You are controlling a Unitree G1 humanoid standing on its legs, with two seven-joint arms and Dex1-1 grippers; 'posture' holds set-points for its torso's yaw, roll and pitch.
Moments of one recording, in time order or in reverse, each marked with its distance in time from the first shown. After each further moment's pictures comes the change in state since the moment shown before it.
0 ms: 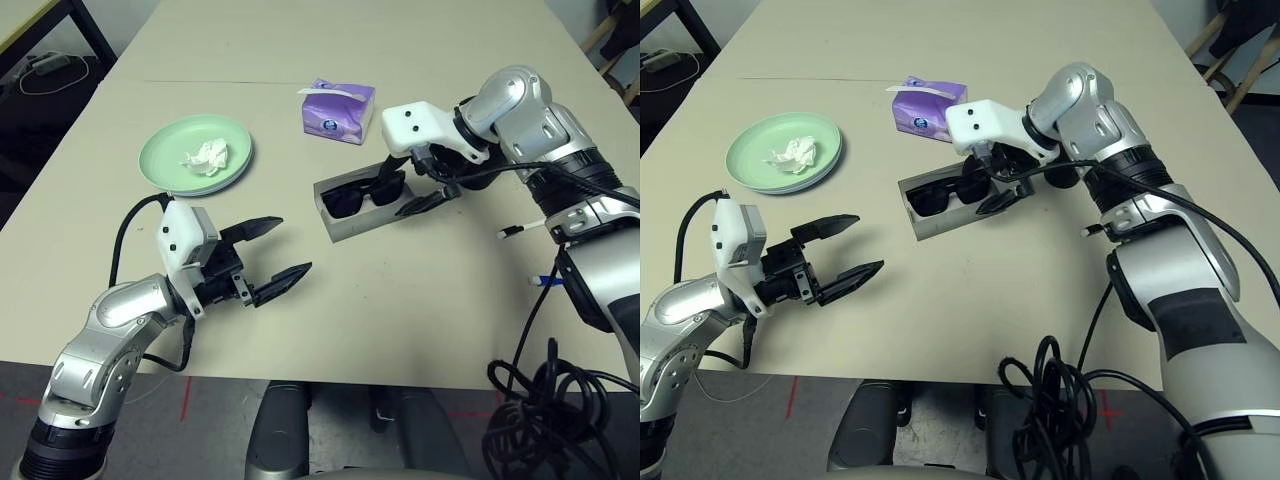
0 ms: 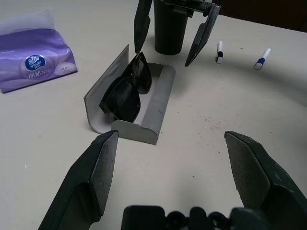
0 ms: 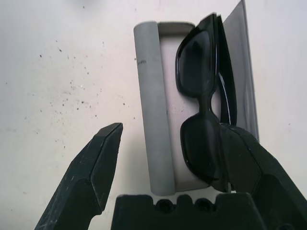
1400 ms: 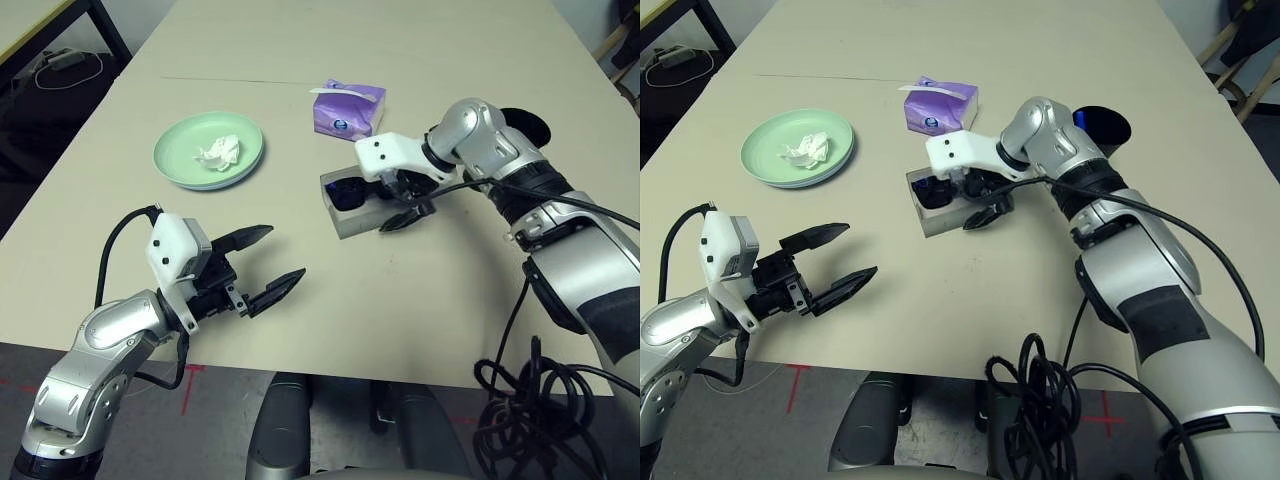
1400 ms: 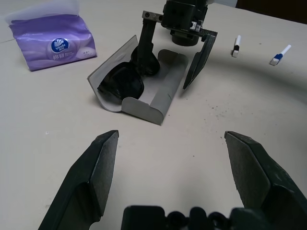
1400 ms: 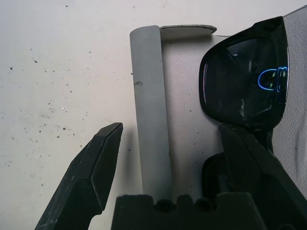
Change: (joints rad) left arm 0.101 0.005 0.046 -0.097 -0.013 0.043 0.083; right arm -0.035 0.142 0.058 0.285 -0.092 -0.117 -0.113
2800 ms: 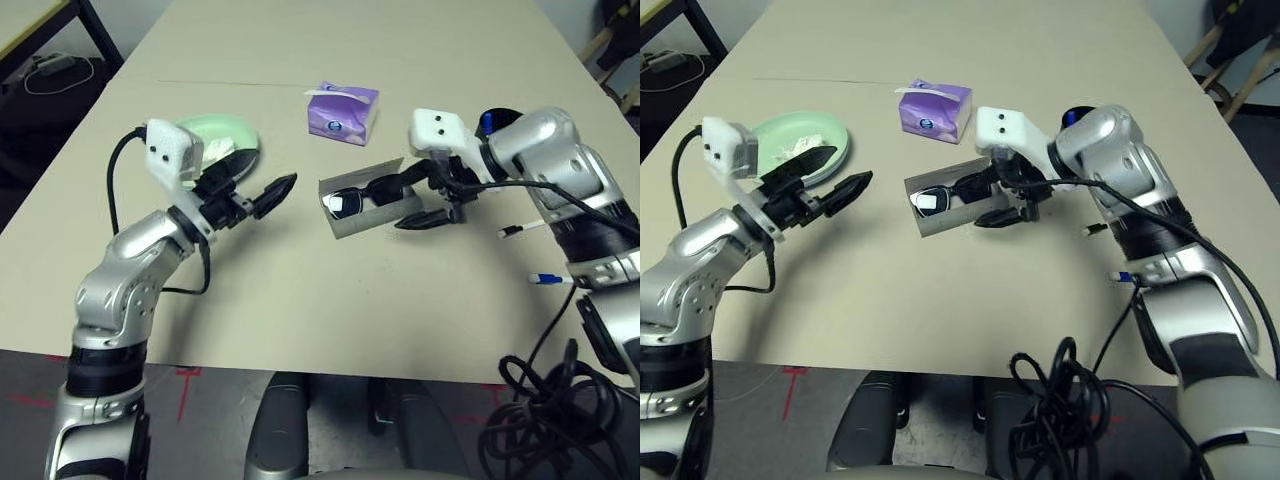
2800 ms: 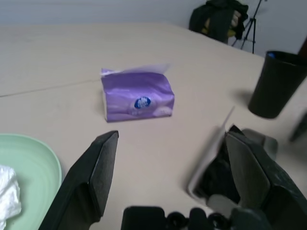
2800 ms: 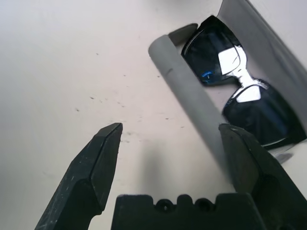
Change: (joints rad) left arm -0.542 -0.164 -0.023 0.414 0.049 0.144 0.229; right arm 0.554 -0.236 -0.307 -0.987 0.259 0.762 -0.119
